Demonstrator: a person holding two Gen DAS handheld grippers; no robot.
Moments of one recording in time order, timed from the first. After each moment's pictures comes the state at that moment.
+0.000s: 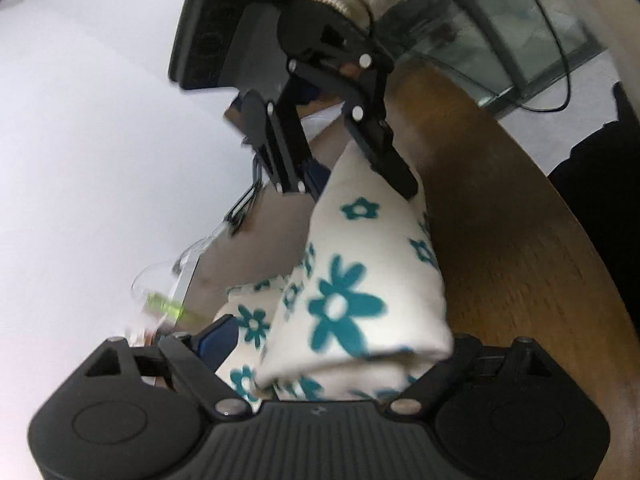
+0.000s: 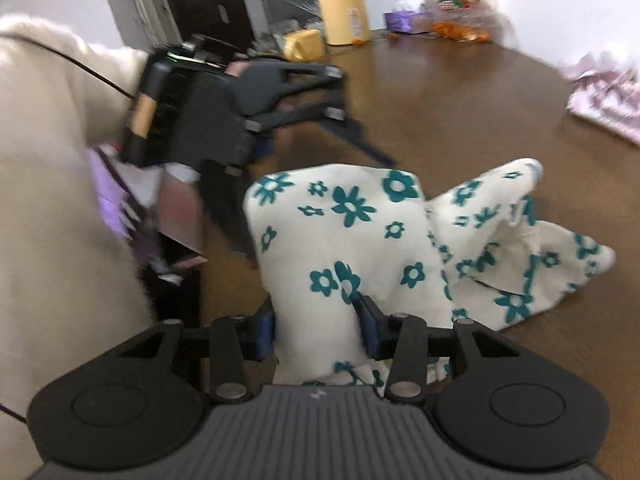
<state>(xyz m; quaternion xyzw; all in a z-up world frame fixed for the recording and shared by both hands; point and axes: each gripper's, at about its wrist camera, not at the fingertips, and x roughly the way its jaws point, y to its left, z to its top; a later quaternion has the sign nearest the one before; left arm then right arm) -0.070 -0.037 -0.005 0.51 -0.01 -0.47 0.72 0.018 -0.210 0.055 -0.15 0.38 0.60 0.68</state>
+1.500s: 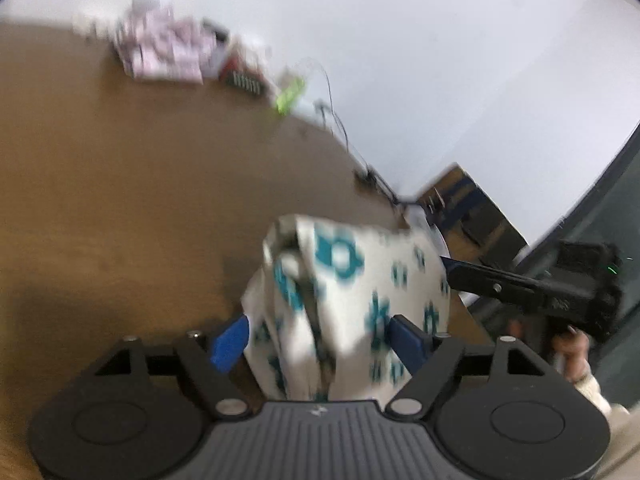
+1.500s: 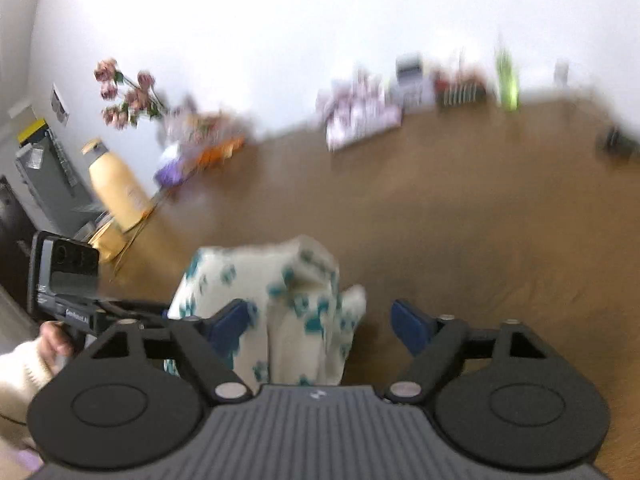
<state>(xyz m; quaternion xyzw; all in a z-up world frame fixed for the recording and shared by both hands) 0.006 0.059 0.040 -0.18 0.37 -0.34 0.85 -0.023 -0.246 0.057 0.11 0.32 0.27 0.90</state>
